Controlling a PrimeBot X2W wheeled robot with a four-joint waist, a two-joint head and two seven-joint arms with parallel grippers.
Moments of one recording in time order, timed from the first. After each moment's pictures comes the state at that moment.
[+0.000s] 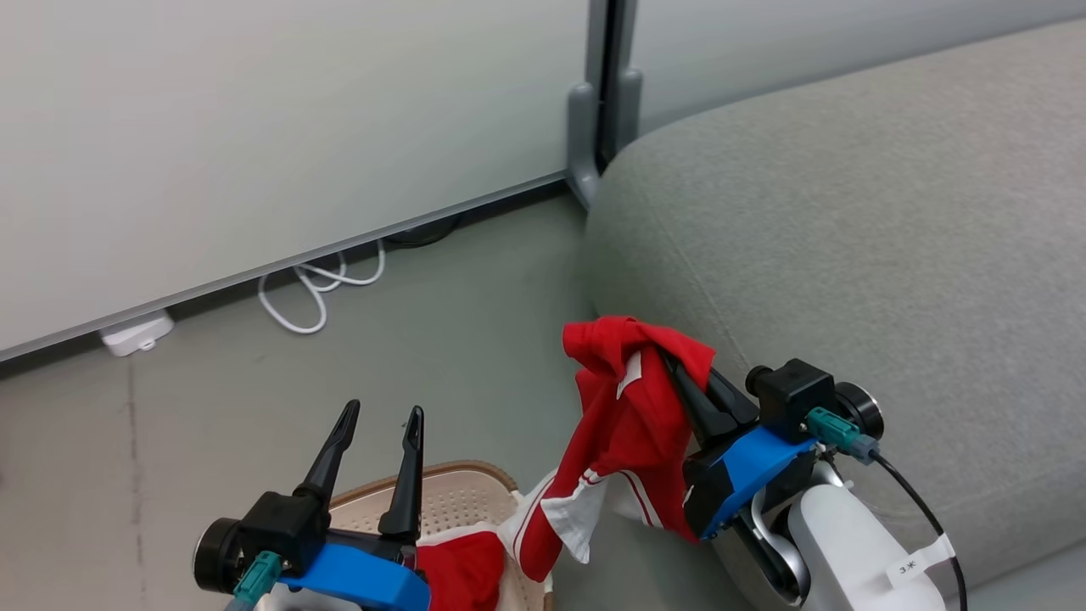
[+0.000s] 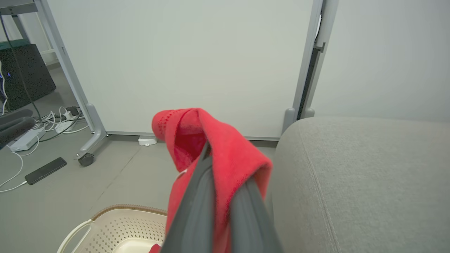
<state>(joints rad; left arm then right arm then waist) -0.05 0.08 -0.22 0.25 -0.22 -0.12 -0.26 -0.39 -0.05 0.34 0.49 0.17 0.13 -0.19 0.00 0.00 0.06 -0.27</state>
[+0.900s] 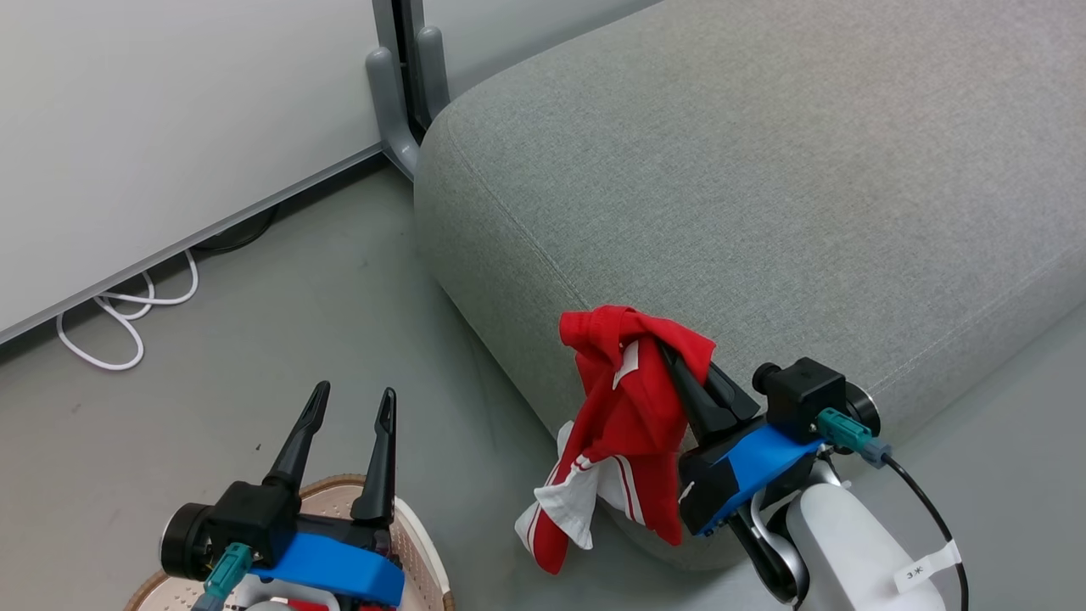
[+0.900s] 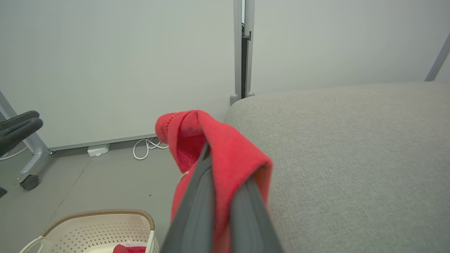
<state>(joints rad) -0.07 0.11 -0.19 0.22 -0.20 -0.13 -0.26 -0.39 -0.05 0.35 0.46 0.23 0.13 -0.22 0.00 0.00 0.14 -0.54</state>
